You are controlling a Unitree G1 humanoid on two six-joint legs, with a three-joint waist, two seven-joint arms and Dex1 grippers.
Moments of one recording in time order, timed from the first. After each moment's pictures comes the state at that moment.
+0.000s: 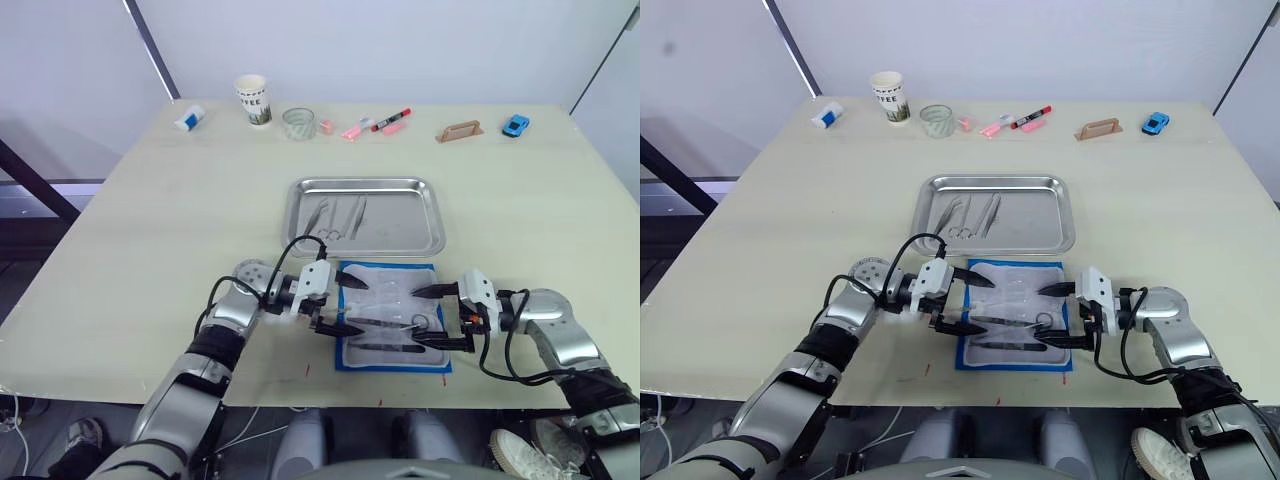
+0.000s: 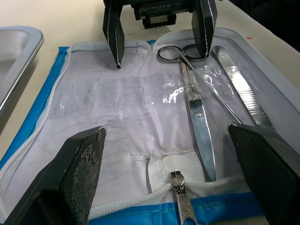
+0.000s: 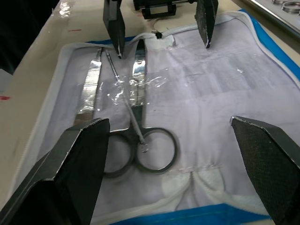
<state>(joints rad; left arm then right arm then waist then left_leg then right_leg) -0.55 0.40 -0.29 0.62 -0.15 -0.31 -1.47 -0.26 -0.56 0.18 0.23 0.28 -0.02 1.33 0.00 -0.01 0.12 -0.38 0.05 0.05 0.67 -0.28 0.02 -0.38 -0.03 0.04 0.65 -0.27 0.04</state>
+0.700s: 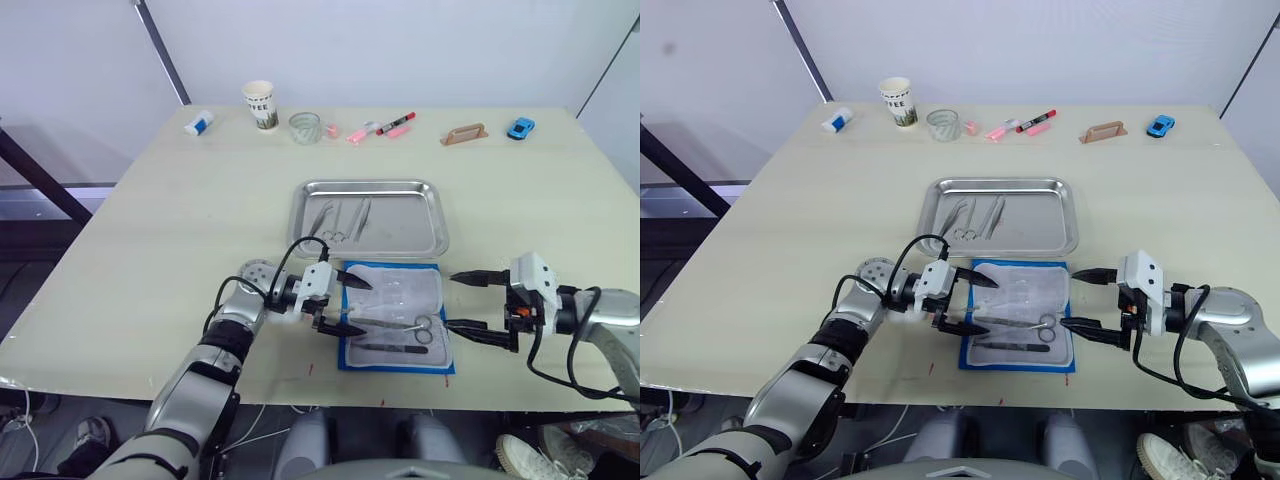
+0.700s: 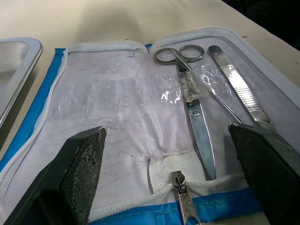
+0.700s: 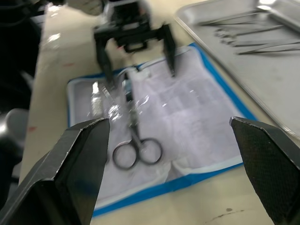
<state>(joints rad) -0.59 0.36 -0.28 0.77 -0.15 -0.44 -1.50 -0.06 -0.77 -0.06 -0.37 0.49 0.42 1.09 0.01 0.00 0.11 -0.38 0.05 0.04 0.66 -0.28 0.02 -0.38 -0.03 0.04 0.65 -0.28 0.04</state>
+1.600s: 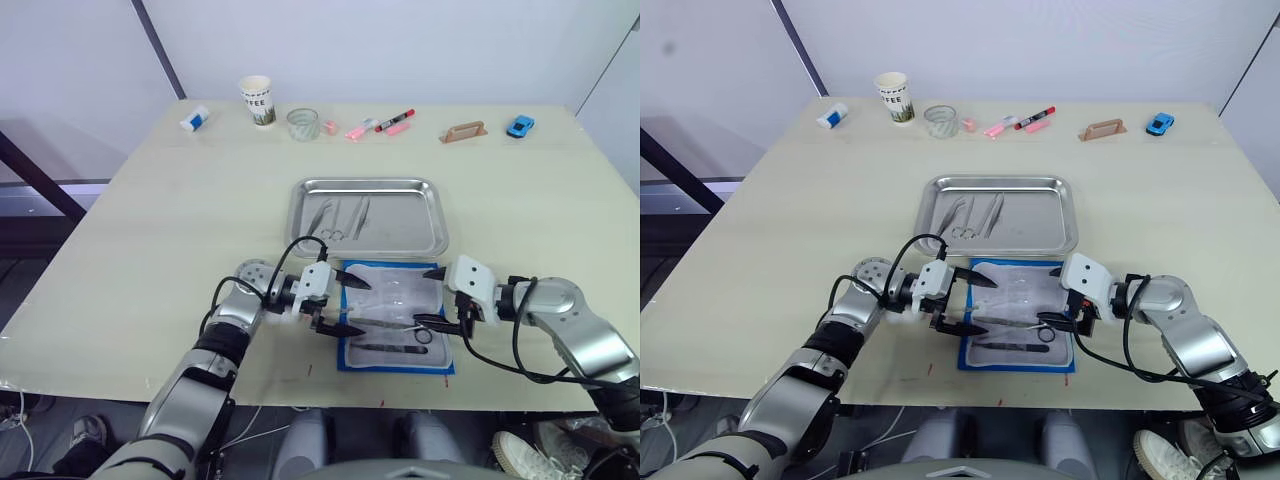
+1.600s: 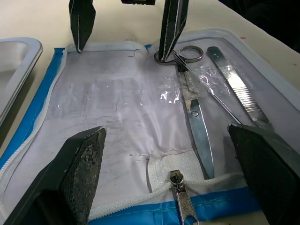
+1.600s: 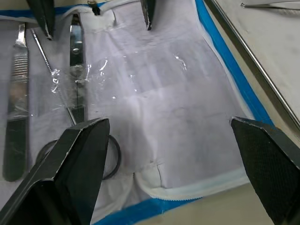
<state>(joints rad) -0.56 0.38 -0.28 0.67 -0.15 -0.38 -1.50 -0.24 -0.72 0.24 -0.23 0.16 0.38 0.96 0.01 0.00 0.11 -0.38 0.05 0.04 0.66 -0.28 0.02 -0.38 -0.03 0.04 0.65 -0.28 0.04</state>
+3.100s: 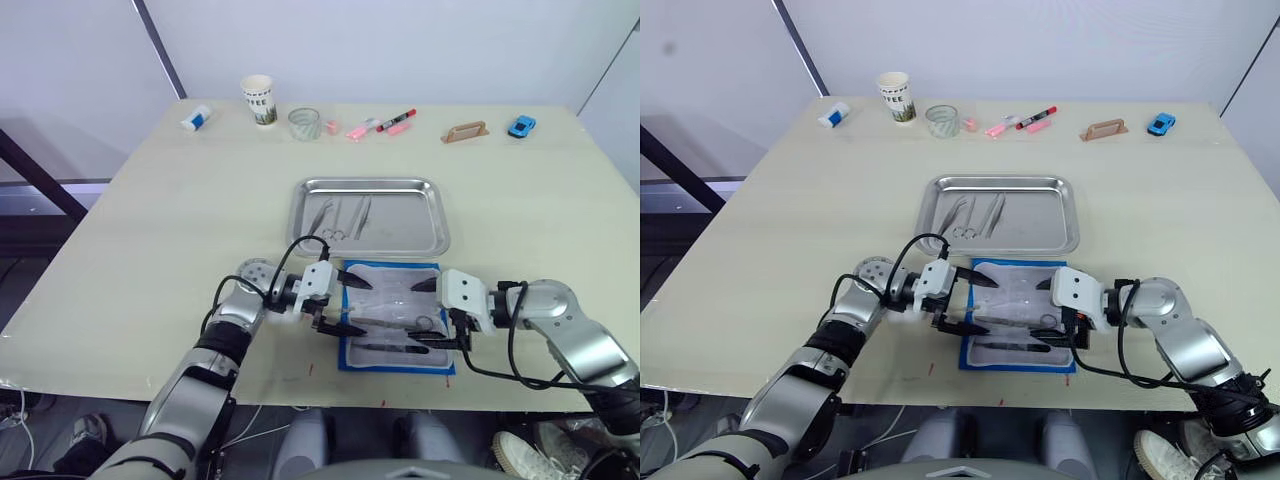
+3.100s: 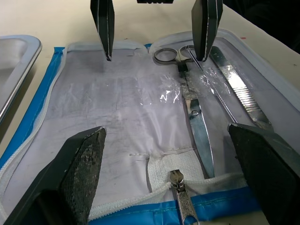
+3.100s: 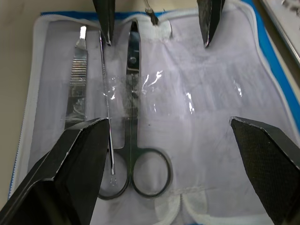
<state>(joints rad) -0.56 0.37 -0.28 0.68 -0.14 -0.38 -1.49 -0.22 -0.72 0.28 -0.28 0.12 0.37 1.05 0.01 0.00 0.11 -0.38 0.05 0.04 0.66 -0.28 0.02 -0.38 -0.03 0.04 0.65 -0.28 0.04</state>
